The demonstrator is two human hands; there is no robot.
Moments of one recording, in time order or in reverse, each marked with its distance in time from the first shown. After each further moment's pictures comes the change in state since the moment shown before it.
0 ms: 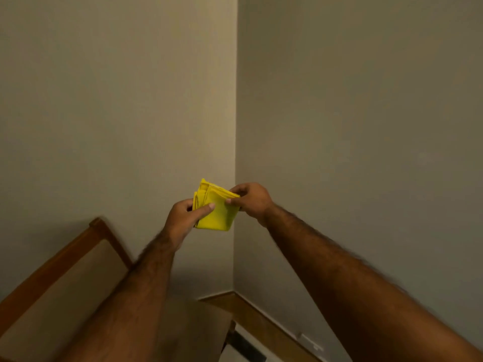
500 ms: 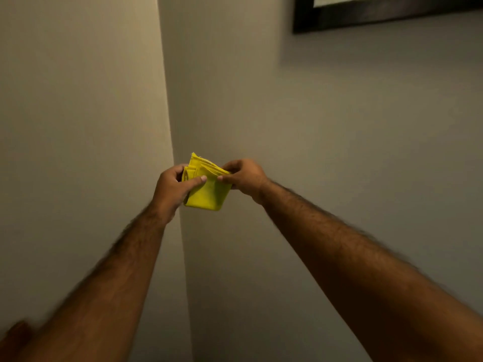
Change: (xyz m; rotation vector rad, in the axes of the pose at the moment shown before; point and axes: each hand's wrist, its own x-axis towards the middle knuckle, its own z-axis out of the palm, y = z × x) left_hand 0.008 0.262 0.108 -0.027 -0.072 0.547; right_hand -0.074 -0.157 -0.219 -0.062 0.321 -0.248
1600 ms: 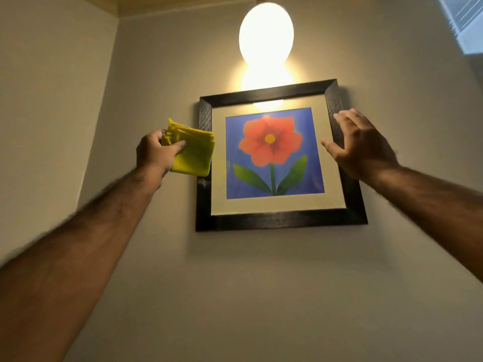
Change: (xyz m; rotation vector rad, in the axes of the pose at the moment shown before) left_hand 0.211 0.412 0.123 -0.099 0.319 0.606; right_hand -0.104 -0.227 -0.489 -1.088 1.198 -0.496
